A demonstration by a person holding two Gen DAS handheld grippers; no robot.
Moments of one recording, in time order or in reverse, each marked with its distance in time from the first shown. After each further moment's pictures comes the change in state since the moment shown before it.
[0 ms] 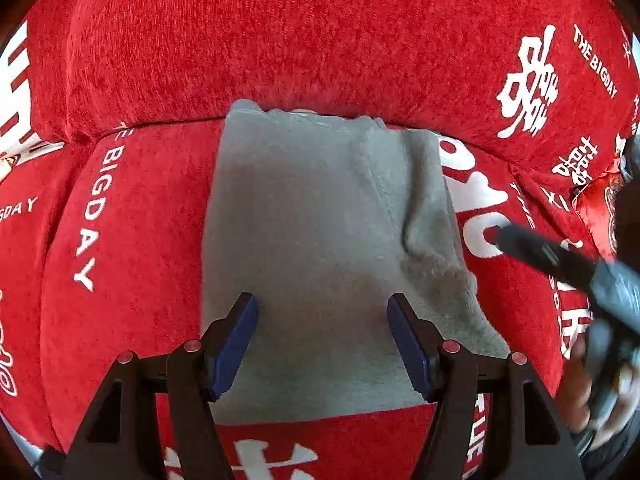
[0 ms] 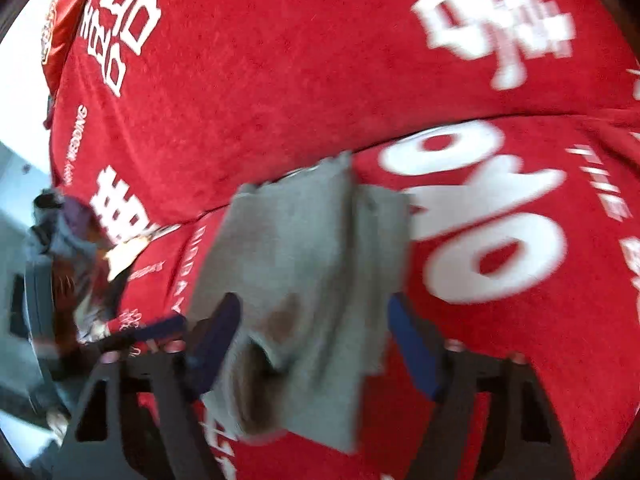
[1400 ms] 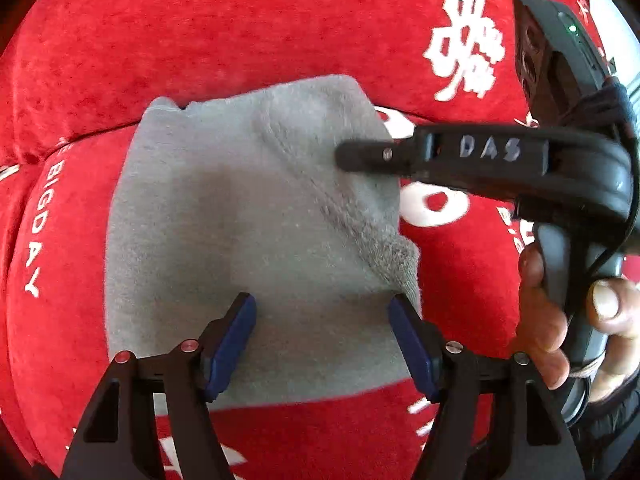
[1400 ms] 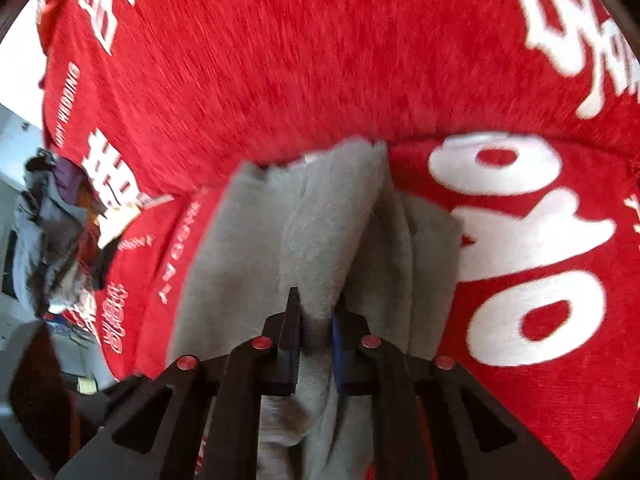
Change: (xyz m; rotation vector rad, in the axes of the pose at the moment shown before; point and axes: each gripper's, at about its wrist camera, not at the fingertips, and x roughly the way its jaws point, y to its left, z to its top) left arm 0.014 -0.056 -0.020 0.117 0.013 -0.103; right arm 0.025 0.013 0.022 -0.085 0.047 0.011
